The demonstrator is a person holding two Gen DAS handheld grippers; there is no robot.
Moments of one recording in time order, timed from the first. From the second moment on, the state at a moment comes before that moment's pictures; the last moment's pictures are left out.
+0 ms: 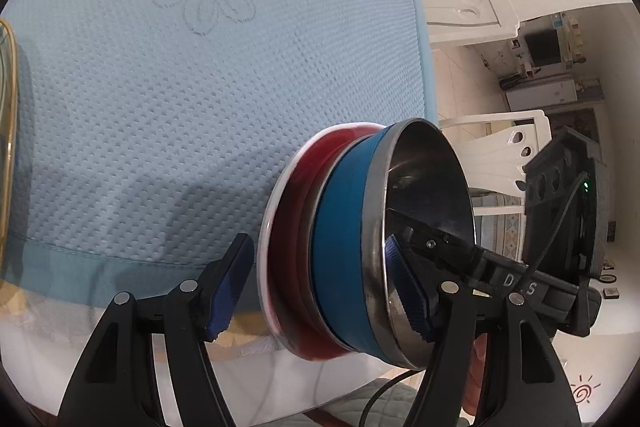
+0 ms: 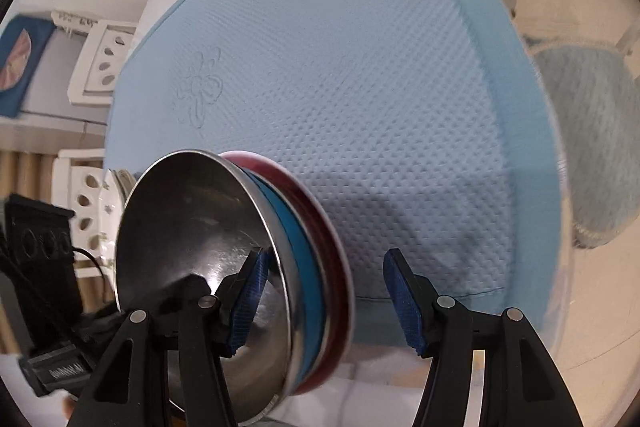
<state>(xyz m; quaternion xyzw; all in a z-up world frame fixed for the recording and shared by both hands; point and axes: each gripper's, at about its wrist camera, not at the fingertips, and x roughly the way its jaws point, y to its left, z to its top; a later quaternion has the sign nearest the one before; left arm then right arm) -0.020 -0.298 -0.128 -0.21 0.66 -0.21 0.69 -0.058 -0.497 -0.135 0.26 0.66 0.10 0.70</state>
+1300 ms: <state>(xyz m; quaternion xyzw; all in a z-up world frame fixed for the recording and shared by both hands) -0.018 -0.109 -0.005 -0.23 0.53 -0.14 0.81 -0.014 -0.301 -0.019 0.22 0.59 0.17 0.76</state>
